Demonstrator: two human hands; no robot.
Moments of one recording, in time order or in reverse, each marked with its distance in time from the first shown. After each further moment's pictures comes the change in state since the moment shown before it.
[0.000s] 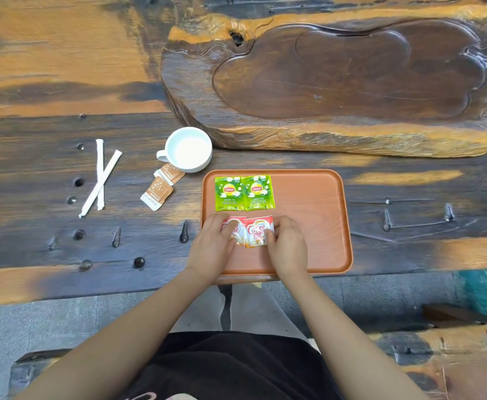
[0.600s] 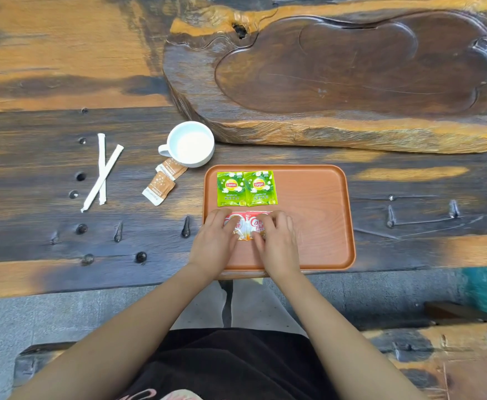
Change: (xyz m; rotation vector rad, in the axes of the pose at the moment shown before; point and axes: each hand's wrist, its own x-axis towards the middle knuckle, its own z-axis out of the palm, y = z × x) left_hand -0.001 0.000 0.001 0.003 -0.008 0.007; right_hand -0.013 -0.009 0.011 -0.144 0.018 -0.265
